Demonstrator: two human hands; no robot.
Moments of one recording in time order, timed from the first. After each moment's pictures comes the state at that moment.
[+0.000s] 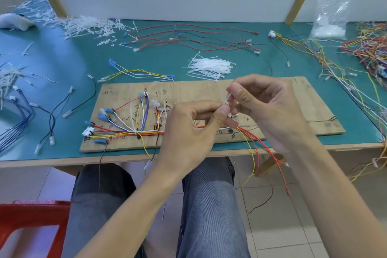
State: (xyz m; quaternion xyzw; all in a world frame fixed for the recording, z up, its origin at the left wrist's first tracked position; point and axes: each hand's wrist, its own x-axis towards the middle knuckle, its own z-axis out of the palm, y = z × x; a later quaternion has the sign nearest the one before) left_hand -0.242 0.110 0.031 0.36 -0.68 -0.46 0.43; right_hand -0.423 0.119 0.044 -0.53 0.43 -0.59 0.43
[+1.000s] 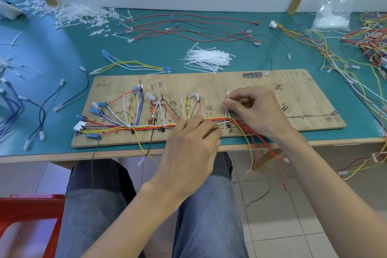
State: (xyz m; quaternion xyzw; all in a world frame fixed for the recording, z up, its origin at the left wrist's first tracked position) left_hand -0.237 0.124 -0.028 0.35 -0.90 -0.02 0.25; right_hand -0.459 0.089 -0.017 -0.62 0.61 -0.42 0.26
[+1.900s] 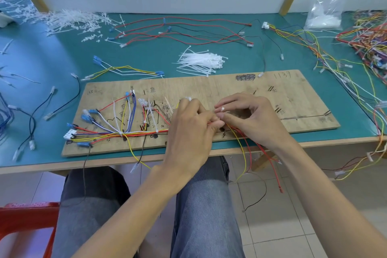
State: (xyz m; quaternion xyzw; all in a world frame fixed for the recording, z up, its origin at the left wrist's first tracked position) left_hand -0.271 0.094 -0.015 0.45 -0.82 -0.17 0.32; right_hand -0.467 0.105 -0.020 -0.67 0.55 -0.43 0.27
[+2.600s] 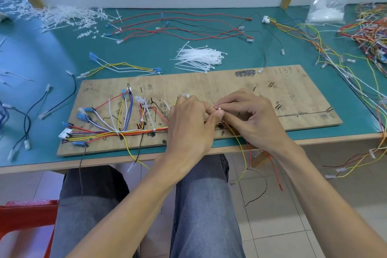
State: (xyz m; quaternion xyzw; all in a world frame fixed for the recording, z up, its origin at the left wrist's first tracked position) left_hand -0.284 0.082 -0.007 0.52 -0.78 -0.22 0.27; right_hand -0.465 0.109 -0.028 -0.73 0.52 -0.42 0.16
